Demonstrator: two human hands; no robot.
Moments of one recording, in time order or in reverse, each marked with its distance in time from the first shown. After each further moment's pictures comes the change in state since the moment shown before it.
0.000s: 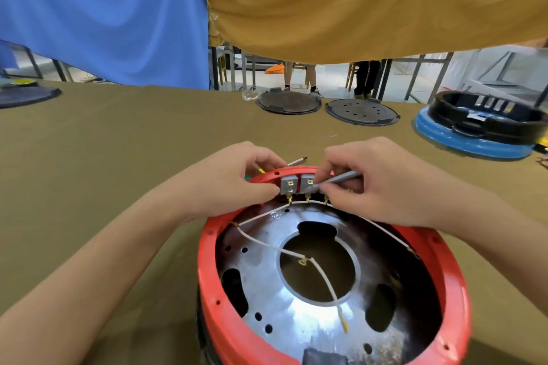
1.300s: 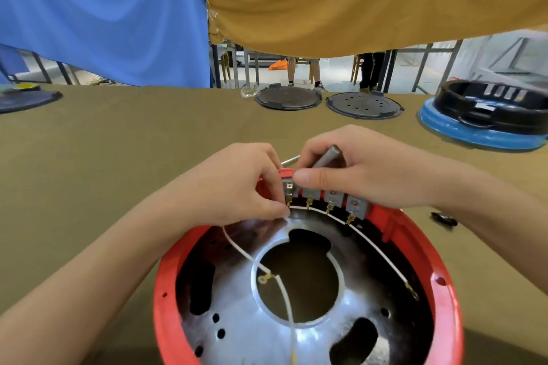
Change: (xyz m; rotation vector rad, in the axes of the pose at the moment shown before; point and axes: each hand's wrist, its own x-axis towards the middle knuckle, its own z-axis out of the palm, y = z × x) left_hand 0.007 0.023 0.010 0.386 -0.029 0.137; right_hand 0.019 0.000 -0.004 0.202 -0.119 0.057
